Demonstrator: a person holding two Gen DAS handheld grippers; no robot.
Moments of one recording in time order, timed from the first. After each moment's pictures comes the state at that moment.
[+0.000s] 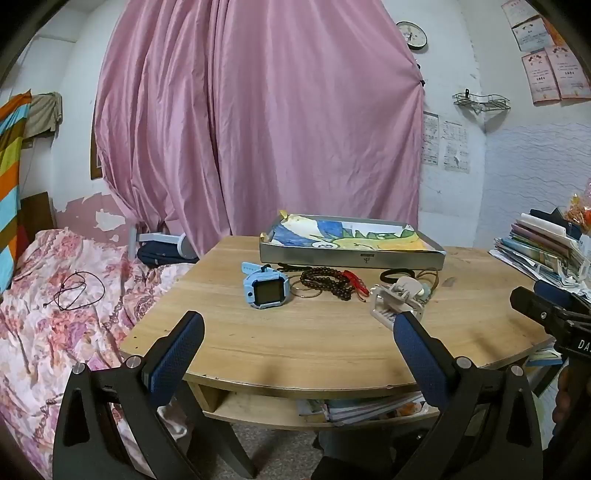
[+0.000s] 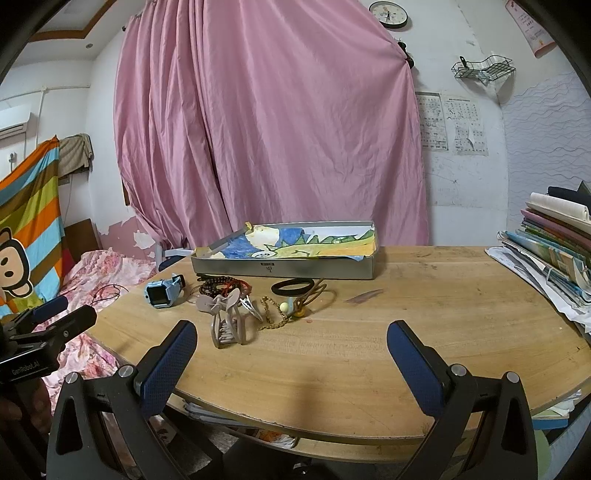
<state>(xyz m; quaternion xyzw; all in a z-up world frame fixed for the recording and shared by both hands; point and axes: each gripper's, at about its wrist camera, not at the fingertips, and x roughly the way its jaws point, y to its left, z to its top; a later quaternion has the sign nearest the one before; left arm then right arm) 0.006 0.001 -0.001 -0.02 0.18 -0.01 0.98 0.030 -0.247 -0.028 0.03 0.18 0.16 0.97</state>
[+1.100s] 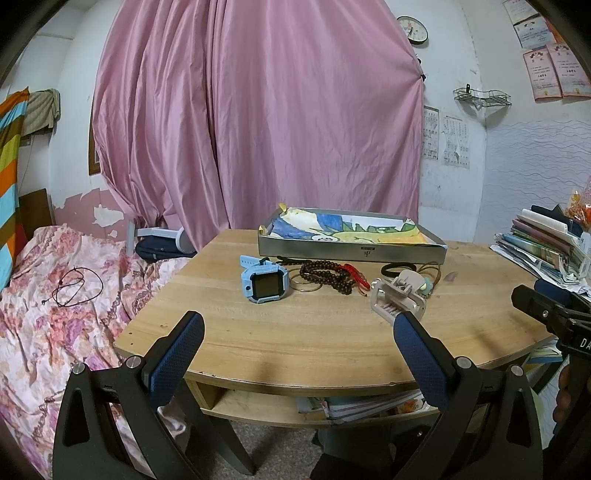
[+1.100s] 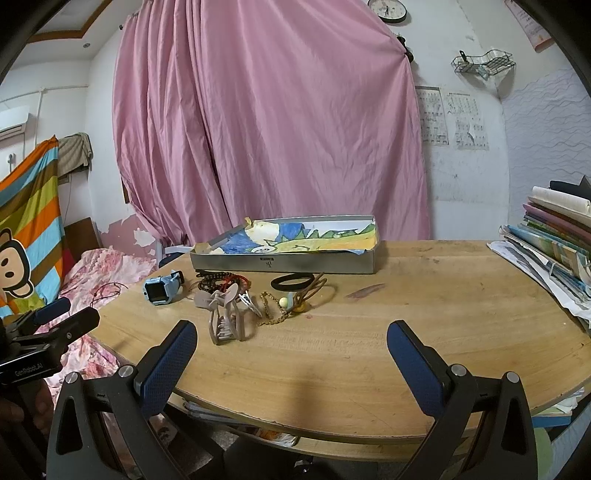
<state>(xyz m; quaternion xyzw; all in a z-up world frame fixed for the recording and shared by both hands) 0.002 0.001 -0.010 -0.02 0.18 -0.01 0.98 0.033 -0.248 -0.029 0.03 0.18 0.17 0.97</state>
